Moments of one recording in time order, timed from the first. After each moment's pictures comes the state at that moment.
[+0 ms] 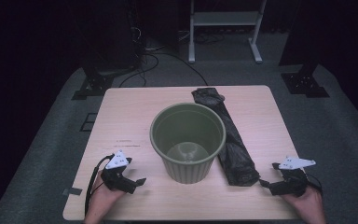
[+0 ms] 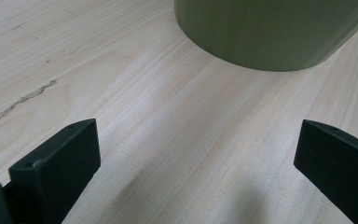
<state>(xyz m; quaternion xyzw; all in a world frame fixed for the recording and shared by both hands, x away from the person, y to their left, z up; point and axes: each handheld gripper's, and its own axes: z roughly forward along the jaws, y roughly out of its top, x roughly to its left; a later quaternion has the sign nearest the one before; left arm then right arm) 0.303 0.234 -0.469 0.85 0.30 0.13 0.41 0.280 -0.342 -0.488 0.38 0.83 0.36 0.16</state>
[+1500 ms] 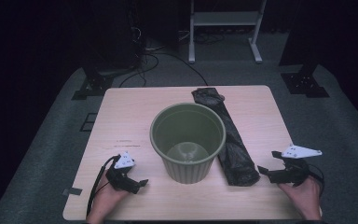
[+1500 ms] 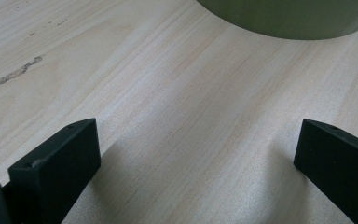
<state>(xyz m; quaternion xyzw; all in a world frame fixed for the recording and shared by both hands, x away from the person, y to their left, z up) 0.310 0.226 -0.483 0.87 0.30 0.13 0.36 0.290 -0.331 -0.442 0.39 0.80 0.41 0.19</state>
